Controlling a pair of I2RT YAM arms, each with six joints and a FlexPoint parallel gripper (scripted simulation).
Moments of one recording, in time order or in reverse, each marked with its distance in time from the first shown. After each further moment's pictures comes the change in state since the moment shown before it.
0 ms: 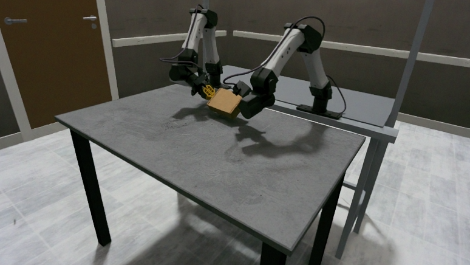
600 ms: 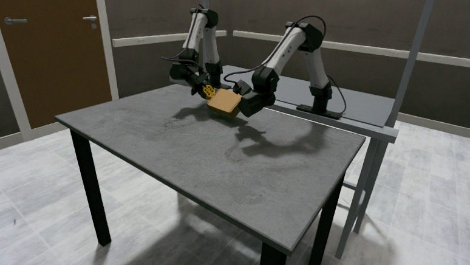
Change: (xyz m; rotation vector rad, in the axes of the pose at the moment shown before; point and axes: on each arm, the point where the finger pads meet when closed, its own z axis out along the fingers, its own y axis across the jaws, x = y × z) left arm -0.002 0.001 -0.001 -0.025 -0.003 0.046; right arm 0.000 -0.001 0.000 0.025 0.002 -0.040
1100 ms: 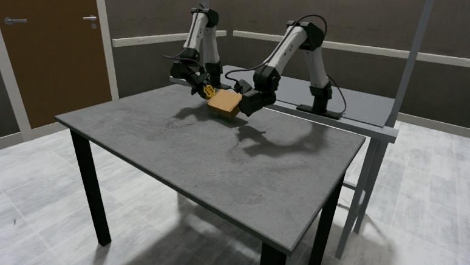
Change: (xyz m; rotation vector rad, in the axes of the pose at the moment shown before) left arm -0.001 0.001 -0.001 -0.027 -0.001 0.046; right arm 0.000 -0.001 0.000 0.027 0.002 -0.045
